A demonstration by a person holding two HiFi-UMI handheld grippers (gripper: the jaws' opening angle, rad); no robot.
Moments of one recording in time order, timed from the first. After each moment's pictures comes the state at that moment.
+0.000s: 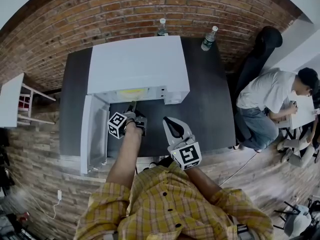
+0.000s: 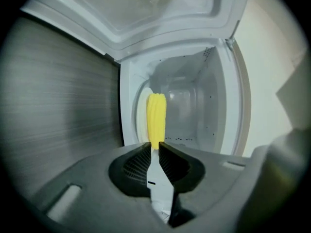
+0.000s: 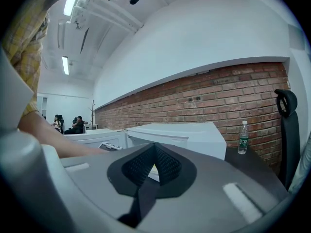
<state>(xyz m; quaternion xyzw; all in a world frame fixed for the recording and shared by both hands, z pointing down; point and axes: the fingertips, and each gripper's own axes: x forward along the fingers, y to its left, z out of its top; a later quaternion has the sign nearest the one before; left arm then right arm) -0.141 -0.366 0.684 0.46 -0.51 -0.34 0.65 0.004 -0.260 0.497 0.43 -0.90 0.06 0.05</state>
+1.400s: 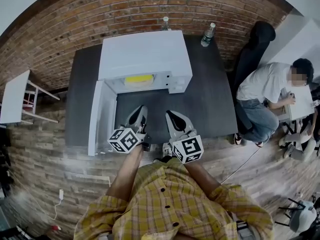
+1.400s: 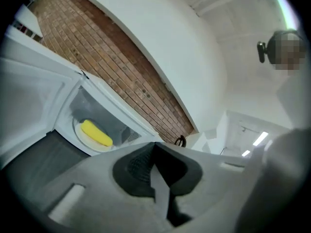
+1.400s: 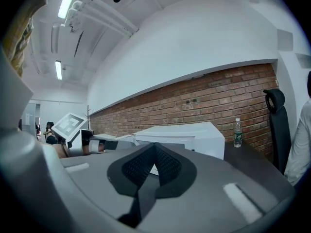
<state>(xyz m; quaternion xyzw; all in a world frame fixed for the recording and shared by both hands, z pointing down) -0.103 -0.234 0.508 0.82 -0.44 -0.15 0.34 -0.014 -0.199 0.476 0.47 -0.88 0.09 0.03</state>
